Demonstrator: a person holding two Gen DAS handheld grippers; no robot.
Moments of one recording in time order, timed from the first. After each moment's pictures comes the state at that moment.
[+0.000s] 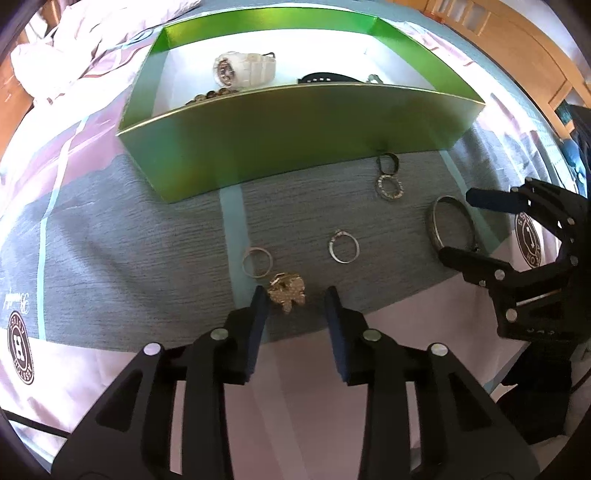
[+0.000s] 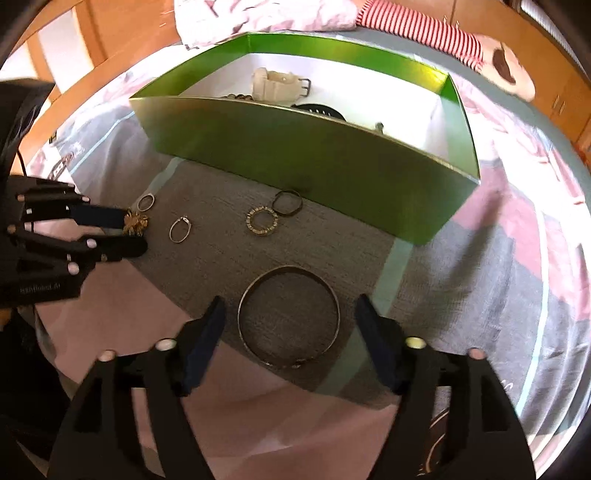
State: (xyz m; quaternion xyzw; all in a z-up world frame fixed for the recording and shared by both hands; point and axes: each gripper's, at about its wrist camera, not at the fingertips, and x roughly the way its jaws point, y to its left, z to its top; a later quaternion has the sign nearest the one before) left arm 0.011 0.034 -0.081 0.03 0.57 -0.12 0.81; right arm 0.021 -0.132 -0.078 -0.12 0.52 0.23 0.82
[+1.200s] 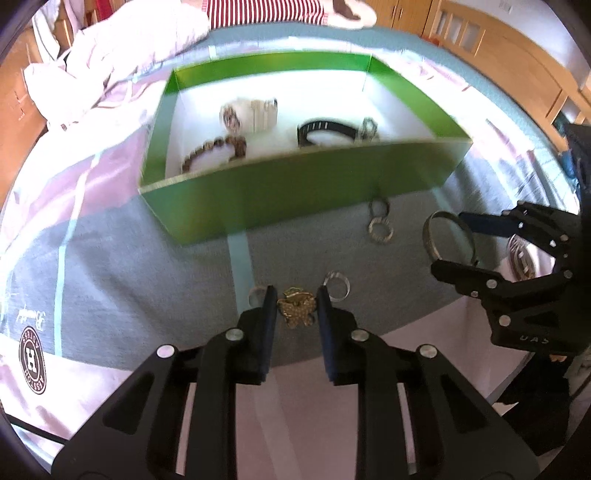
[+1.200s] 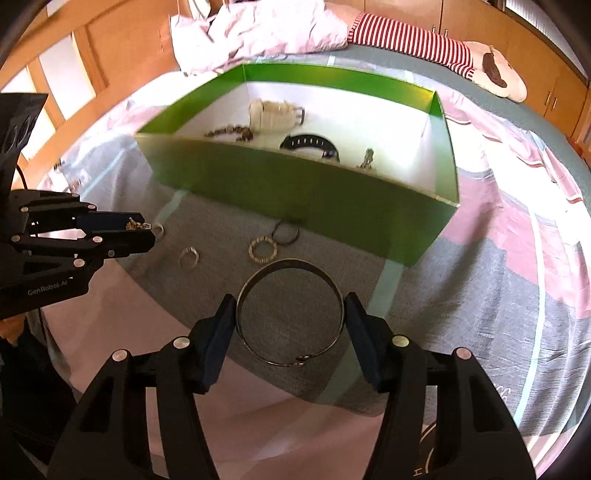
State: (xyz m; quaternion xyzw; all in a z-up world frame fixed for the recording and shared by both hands) left arm 0.013 0.025 -0.049 0.03 0.51 -0.11 0.85; right arm 0.020 -0.141 -0.061 -0.09 0.48 0.24 0.84
